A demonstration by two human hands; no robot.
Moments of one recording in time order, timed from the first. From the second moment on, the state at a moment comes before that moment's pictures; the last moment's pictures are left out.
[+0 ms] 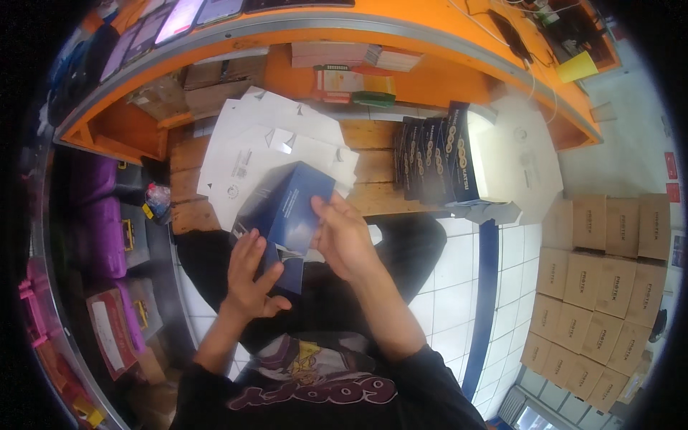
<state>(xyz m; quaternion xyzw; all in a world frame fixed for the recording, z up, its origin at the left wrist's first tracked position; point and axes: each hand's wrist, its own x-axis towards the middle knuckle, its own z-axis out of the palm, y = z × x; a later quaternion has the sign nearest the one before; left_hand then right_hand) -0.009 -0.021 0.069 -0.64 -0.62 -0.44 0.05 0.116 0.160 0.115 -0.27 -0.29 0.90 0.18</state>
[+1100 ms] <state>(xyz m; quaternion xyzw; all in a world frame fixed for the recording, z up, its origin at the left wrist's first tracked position) -0.018 -0.016 0.082 -0.58 -0.72 -0.39 0.05 0.111 0.109 0.101 -0.30 -0.61 0.72 0.12</state>
